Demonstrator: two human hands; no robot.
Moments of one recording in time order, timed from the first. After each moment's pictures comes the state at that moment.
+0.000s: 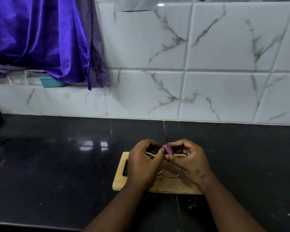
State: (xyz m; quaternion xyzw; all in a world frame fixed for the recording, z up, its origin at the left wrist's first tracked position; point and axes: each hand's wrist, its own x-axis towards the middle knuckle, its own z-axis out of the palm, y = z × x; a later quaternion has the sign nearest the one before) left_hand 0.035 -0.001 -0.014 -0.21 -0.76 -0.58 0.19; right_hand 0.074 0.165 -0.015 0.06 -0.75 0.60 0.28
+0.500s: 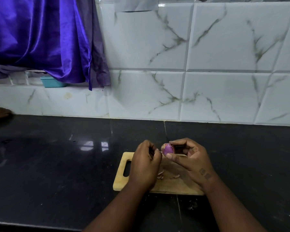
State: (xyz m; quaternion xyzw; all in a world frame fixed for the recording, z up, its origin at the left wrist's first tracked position) left_hand 0.032 0.003 -0.016 -0.19 -0.82 -0.52 0.14; right_hand 0.077 0.167 -0.011 0.08 -0.71 0.65 0.26
